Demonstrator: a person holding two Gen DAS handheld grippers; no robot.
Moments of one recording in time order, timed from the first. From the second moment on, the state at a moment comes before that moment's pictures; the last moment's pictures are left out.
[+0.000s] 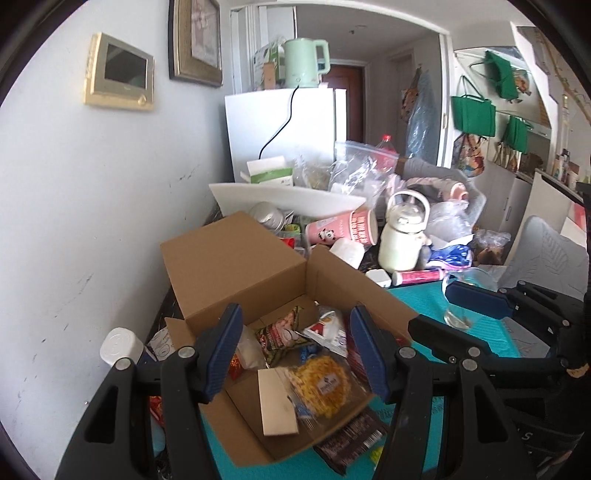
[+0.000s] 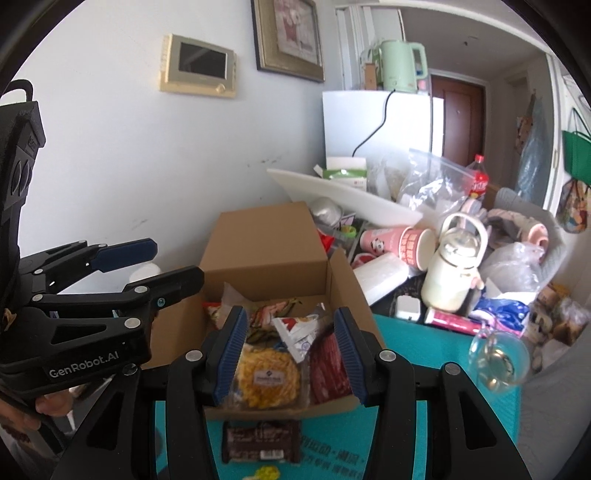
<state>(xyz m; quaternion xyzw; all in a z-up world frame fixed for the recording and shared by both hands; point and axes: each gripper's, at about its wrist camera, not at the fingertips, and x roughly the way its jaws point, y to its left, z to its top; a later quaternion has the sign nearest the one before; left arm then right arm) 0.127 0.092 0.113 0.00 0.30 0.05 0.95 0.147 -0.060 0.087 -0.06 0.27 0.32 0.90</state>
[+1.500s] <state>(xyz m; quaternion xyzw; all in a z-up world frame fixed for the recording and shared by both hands) 0.019 0.107 -0.026 -0.07 0.41 0.00 0.91 0.075 -0.071 -0.047 -0.06 0.41 0.29 0.86</state>
